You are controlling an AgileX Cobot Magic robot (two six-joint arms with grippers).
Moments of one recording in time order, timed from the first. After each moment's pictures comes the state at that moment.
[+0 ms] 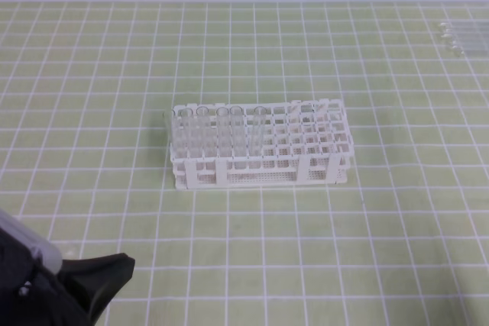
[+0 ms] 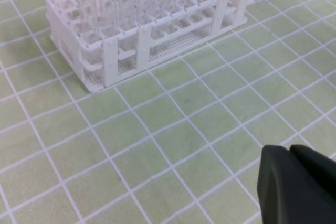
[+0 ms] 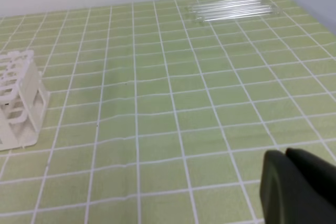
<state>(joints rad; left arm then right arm) -1.18 0.66 -0.42 0.81 0.58 -1.02 -0.04 0.06 0.00 0.02 0.23 0.12</state>
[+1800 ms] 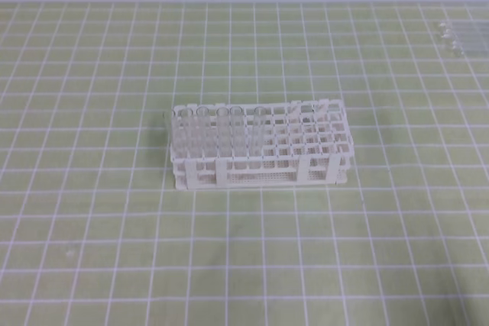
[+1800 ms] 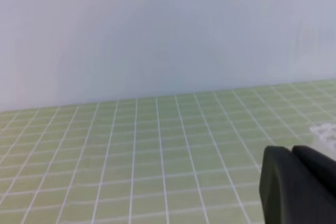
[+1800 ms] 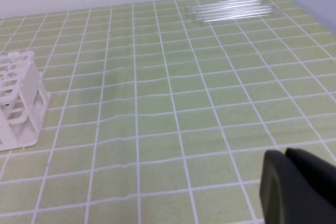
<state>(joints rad) -0.14 0.05 -0.13 0.09 0.16 0.05 -0.04 0.06 0.00 0.02 0.25 0.12</state>
